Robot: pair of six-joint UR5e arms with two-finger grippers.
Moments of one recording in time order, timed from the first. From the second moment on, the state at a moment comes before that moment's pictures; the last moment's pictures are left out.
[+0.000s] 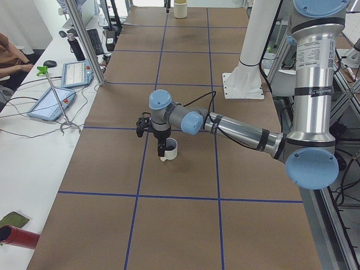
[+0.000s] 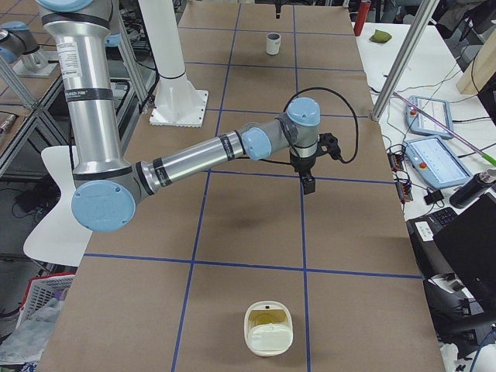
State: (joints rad) left arm -1.27 -1.54 -1.89 -1.65 -2.26 -0.45; right arm 1.33 -1.46 1.84 -1.56 2.27 0.14
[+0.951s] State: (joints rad) left arm -1.48 -1.51 -1.72 -1.61 -2.27 -0.07; right arm 1.63 -1.63 1.77 -1.77 2.30 -0.35
